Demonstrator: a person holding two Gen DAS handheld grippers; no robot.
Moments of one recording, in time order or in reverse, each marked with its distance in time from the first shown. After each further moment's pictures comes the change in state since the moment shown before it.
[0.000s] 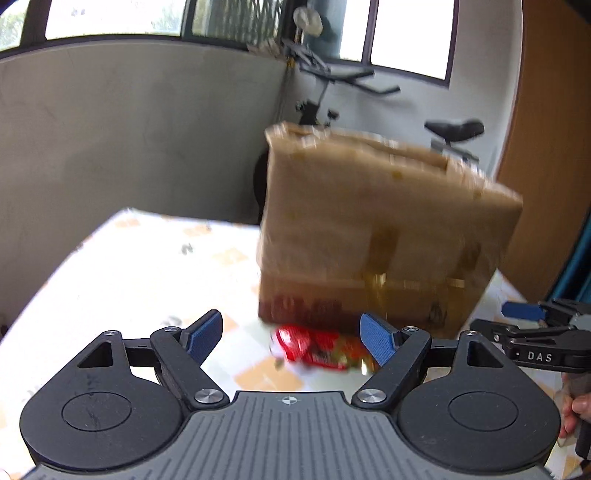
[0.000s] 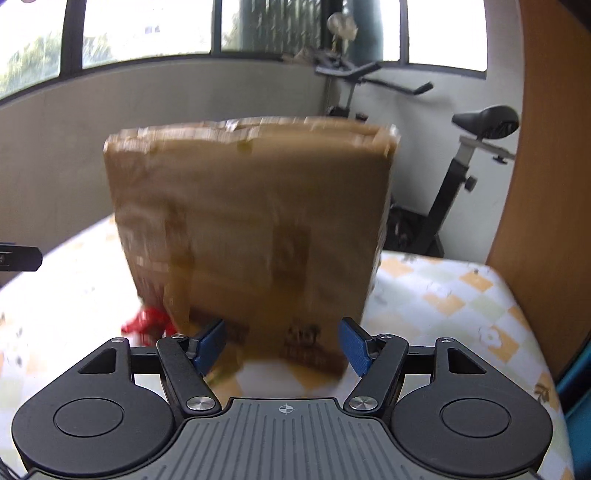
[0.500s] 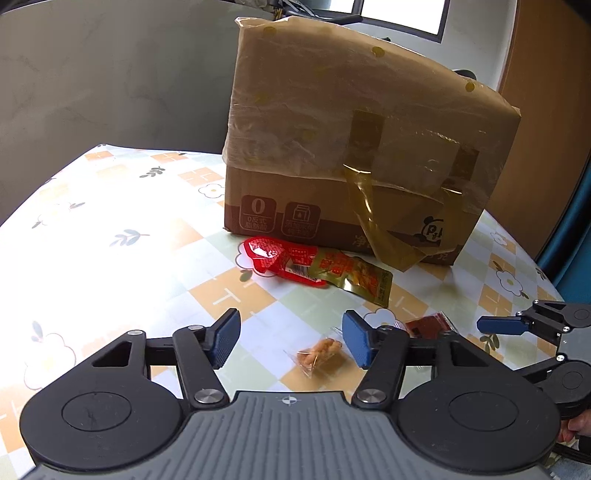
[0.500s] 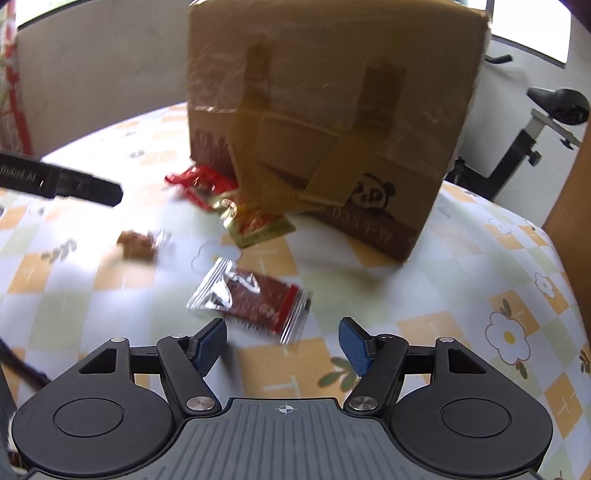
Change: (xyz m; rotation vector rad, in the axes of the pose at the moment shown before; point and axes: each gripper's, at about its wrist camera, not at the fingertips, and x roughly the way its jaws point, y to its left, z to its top) left arm 0.032 -0.012 -0.063 -0.009 0.104 -0.050; right arm 0.019 0.024 -0.074 -0.218 0.179 0.118
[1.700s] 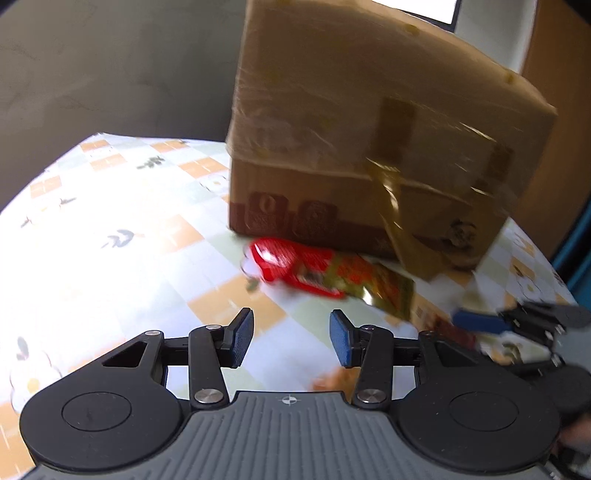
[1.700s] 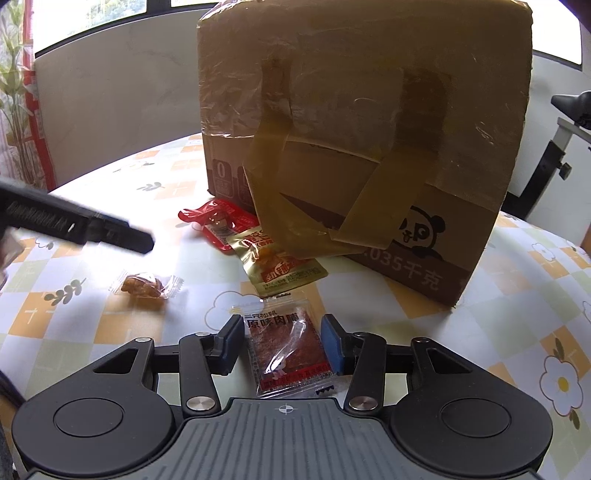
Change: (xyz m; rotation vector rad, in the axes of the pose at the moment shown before) left arm 0.041 0.014 0.027 -0.021 0.049 0.031; right arm 0.035 -0.004 0.018 0.047 -0.107 0.108
